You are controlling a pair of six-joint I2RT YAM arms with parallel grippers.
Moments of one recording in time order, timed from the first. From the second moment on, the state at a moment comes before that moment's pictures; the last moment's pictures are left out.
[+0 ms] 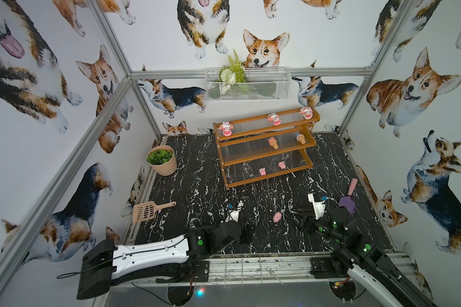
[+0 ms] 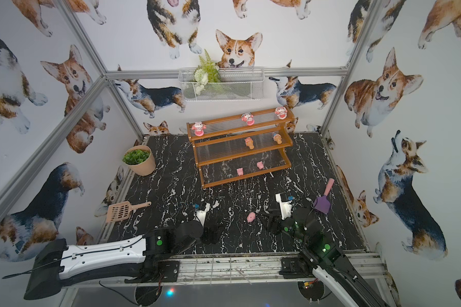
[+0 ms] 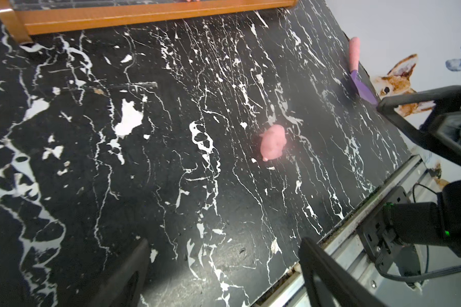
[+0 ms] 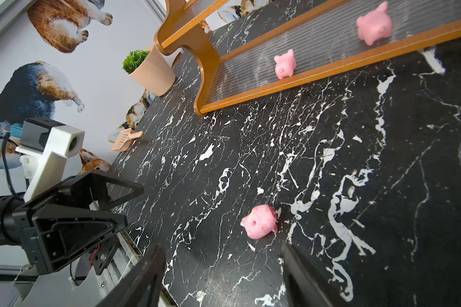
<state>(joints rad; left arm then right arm) -1.28 0.92 0.42 -0.20 -0.34 -0.85 0.63 0.26 0.26 -0.42 -0.25 0.55</state>
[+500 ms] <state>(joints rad) -1.30 0.84 0.32 -0.05 -0.25 -0.74 0.63 0.17 0.18 -0.43 -0.18 0.69</state>
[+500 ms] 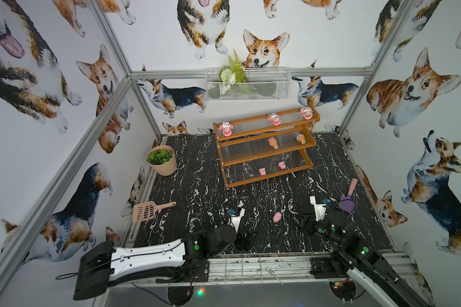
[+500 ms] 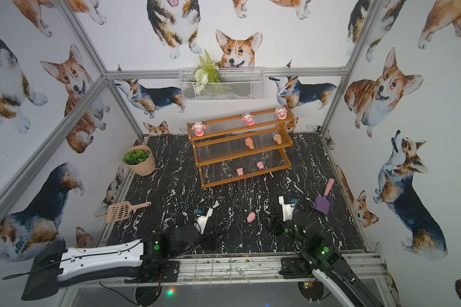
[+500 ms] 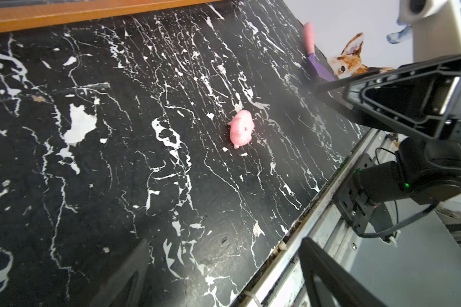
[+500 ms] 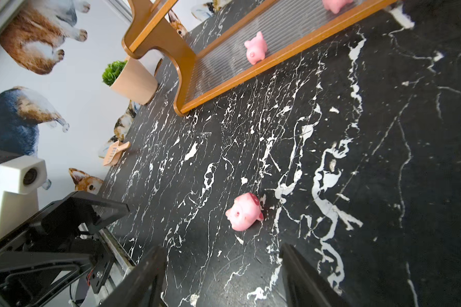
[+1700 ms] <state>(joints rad) -1.61 1.07 0.43 -0.08 -0.49 -0.77 0.62 0.05 0.18 -0.60 -0.05 0.73</state>
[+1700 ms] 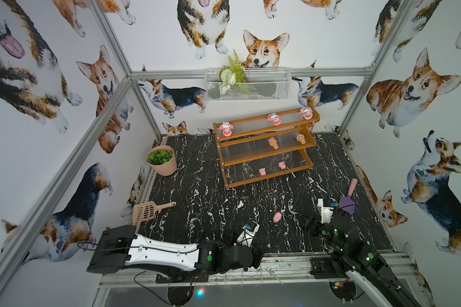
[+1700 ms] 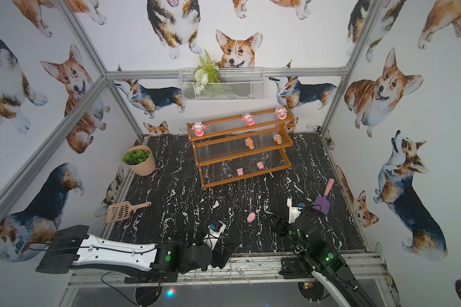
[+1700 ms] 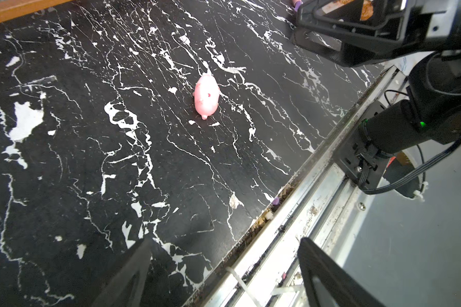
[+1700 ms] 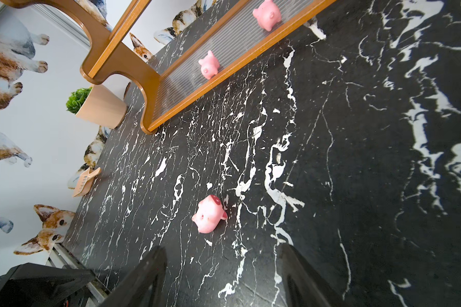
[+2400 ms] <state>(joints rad) -1.34 1.52 0.76 -0.14 -0.29 -0.71 0.44 0.39 0.18 -0.39 -0.22 0.74</state>
